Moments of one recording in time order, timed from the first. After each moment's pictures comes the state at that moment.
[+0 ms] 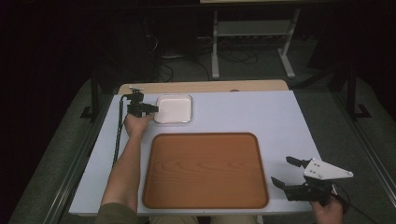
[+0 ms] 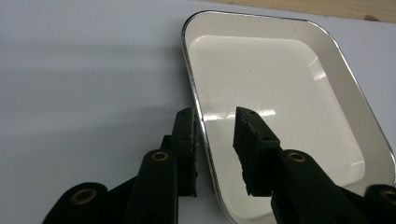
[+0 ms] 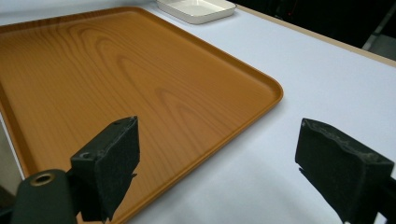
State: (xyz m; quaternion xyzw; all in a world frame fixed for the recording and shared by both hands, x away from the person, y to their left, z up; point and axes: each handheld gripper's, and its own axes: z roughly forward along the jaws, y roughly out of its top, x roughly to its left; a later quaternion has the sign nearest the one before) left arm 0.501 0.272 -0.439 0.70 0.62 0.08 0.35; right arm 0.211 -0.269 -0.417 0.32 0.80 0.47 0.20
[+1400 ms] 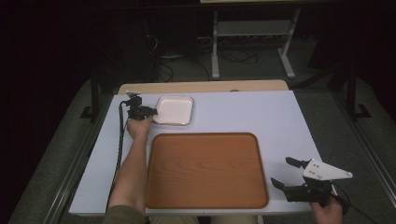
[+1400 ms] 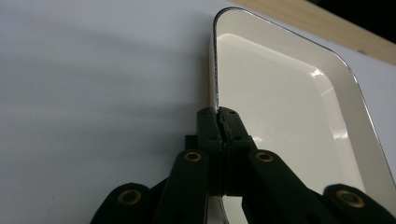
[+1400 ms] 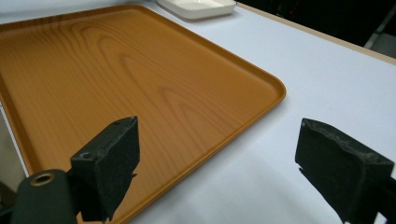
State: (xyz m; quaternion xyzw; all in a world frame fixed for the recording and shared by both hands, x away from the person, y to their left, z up) left arm 0.491 0.275 -0.447 0.62 0.68 0.06 0.38; right arm 0.209 -0.267 -0.417 0.32 0.80 0.47 0.20
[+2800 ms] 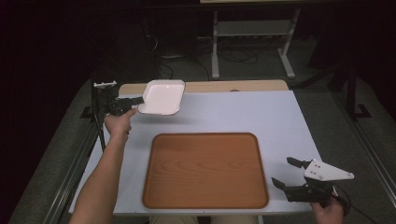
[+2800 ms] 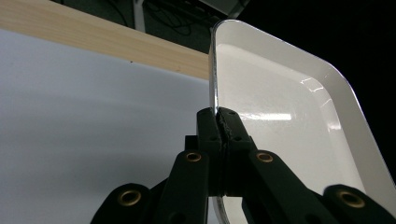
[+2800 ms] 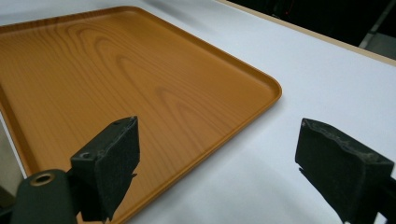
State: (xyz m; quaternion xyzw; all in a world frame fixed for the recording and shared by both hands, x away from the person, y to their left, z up) left arm 0.438 0.311 -0.361 0.60 0.63 0.06 0.49; right arm 0.207 -0.269 -0.416 0.32 0.80 0.47 0.21
